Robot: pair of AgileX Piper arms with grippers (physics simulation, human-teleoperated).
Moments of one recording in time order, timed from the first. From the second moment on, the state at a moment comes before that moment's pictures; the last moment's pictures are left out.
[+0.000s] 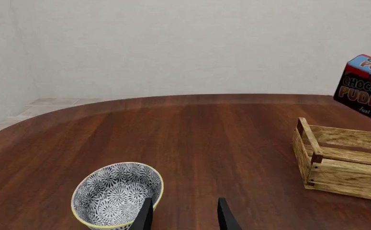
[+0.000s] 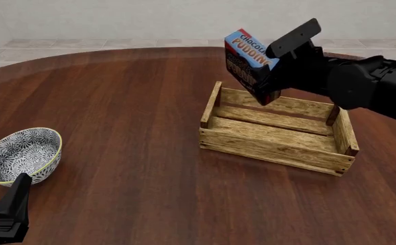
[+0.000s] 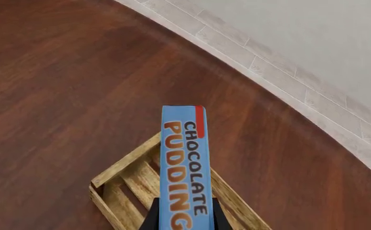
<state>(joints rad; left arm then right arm) 0.00 0.00 0.00 0.00 0.00 0.34 1.47 -1.11 0.11 -0.35</state>
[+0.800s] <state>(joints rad) 0.00 0.00 0.00 0.00 0.00 0.32 1.56 -1.08 0.04 -0.33</state>
